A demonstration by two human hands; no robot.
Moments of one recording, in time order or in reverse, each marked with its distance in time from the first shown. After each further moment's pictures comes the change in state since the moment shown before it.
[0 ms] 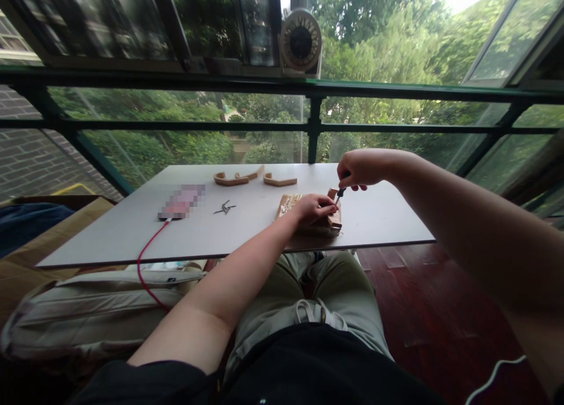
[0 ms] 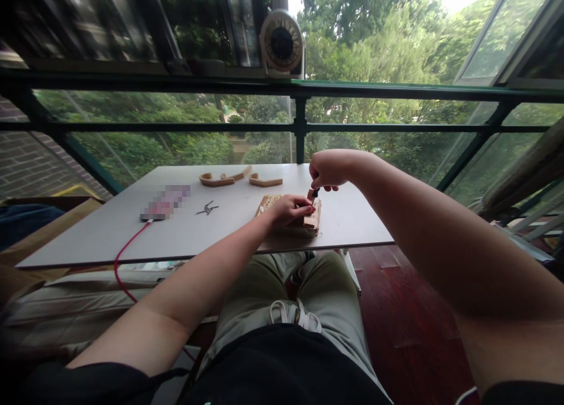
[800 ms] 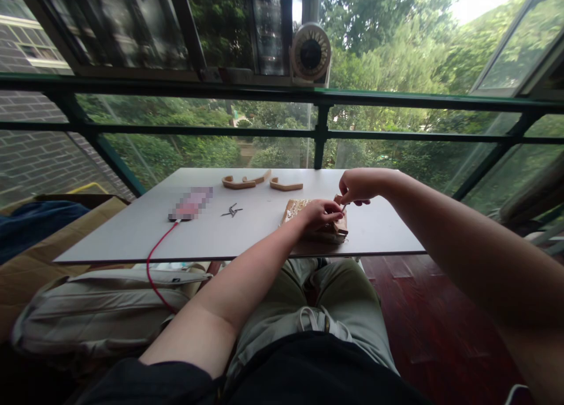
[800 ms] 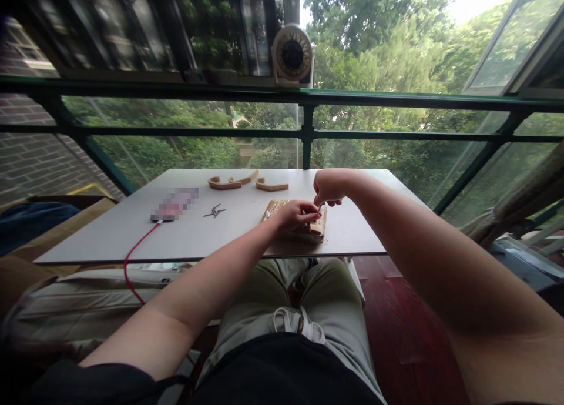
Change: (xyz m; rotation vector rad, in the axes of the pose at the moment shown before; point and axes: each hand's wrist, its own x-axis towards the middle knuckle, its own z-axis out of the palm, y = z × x) left_hand 0.003 -0.003 -0.001 0.033 -0.020 0.064; right_hand 0.009 -0.022 0.015 0.048 -0.076 0.069
